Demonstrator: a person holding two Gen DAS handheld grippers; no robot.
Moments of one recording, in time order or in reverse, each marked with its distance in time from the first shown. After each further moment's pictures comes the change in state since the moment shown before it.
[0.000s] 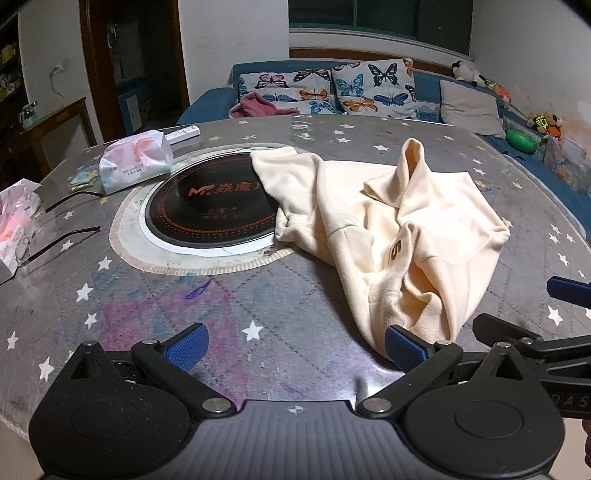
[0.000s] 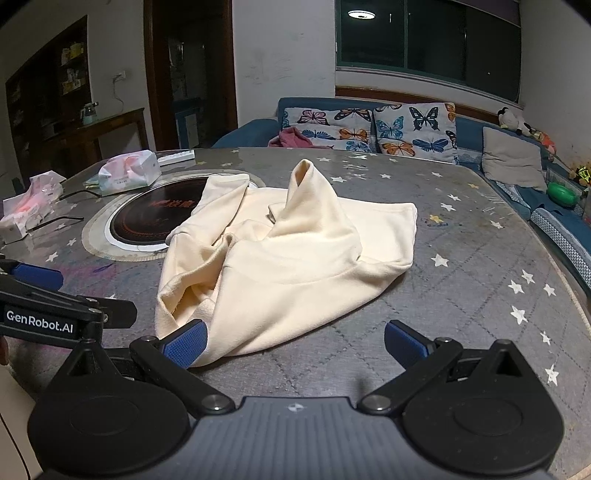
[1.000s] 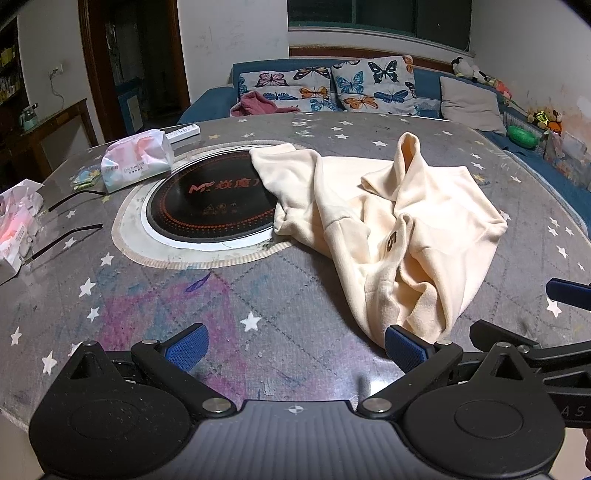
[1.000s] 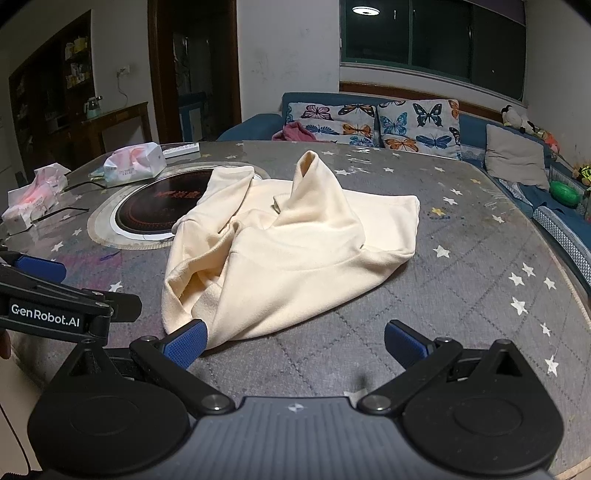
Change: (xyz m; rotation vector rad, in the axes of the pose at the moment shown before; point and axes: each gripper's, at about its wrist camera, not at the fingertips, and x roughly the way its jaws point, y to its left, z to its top) left arm -0.003 -0.003 -0.005 0.005 0.005 0.011; right arm -0.005 0.003 -0.007 -0.010 0.016 0.008
